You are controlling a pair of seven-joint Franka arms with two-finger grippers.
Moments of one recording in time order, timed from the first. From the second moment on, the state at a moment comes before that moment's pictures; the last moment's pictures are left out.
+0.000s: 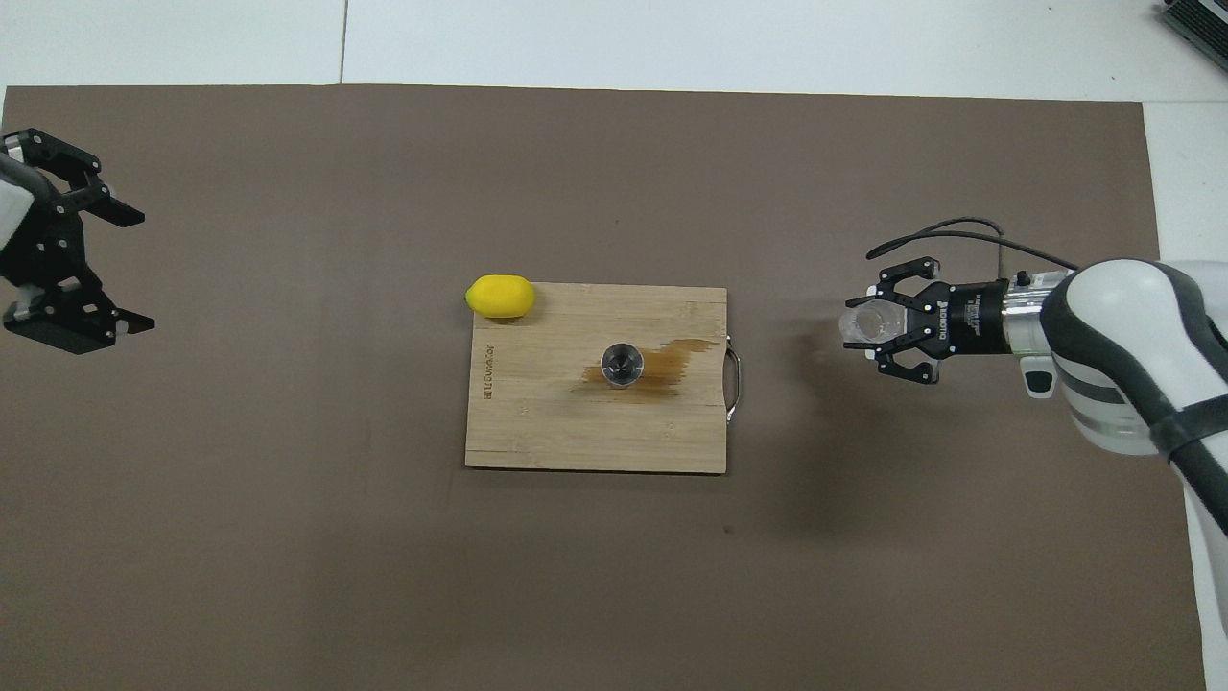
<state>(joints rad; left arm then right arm) -0.06 0.13 -0.03 -1.39 -0.08 1.48 1.21 -0.14 0.21 0.10 -2.06 0.91 2.11 0.97</state>
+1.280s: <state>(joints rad) -0.03 0.06 -0.01 -1.53 -0.03 1.59 0.17 0.31 0.24 0.10 -1.76 0.32 2.10 1.80</state>
